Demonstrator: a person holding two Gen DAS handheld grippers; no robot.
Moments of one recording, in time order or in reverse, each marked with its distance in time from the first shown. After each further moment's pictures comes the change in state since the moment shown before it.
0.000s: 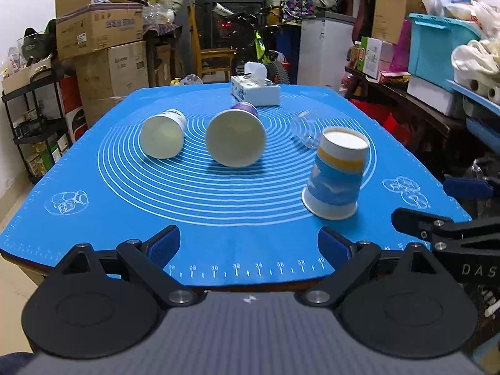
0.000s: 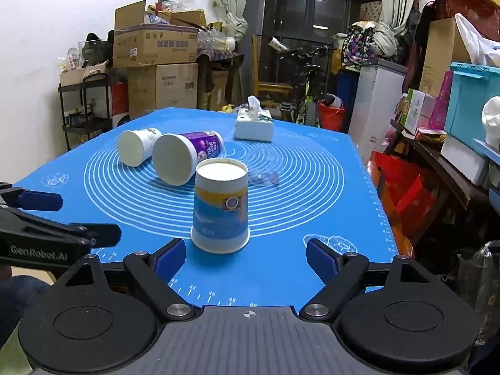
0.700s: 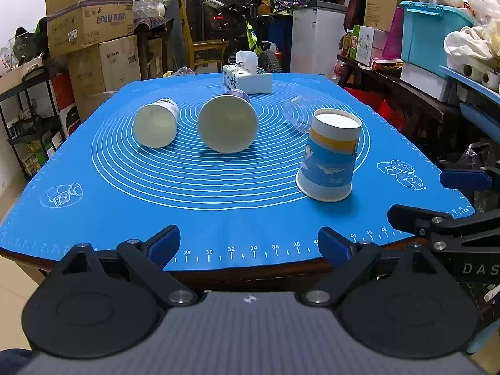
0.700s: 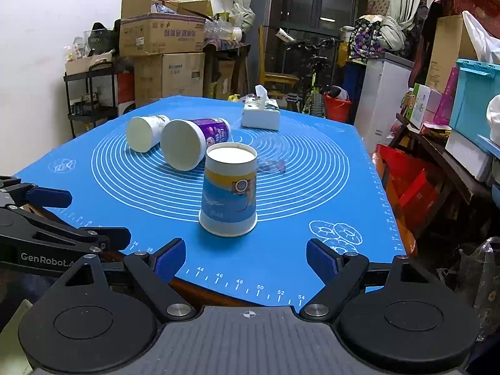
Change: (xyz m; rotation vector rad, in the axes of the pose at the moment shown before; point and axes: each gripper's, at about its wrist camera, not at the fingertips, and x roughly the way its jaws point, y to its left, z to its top) left arm 0.000 -0.004 -0.007 0.025 0.032 -0.015; right arm -0.003 0.004 -0.006 -0.021 0.037 0.013
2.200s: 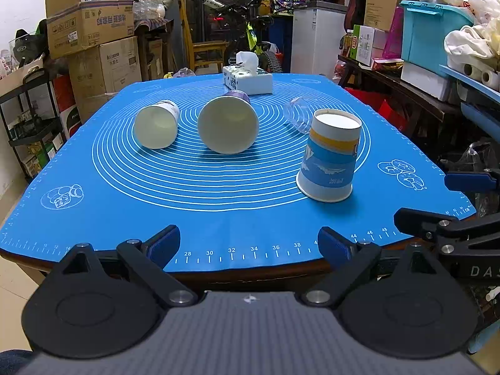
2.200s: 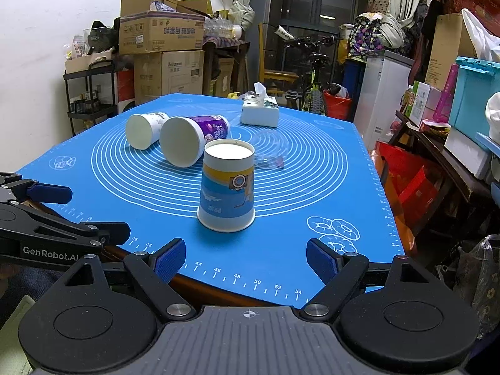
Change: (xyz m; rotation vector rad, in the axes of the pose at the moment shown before) left arm -0.001 0.002 0.001 0.000 -0.003 0.005; right arm 0.000 -0.002 -0.002 -0.001 0.006 0.003
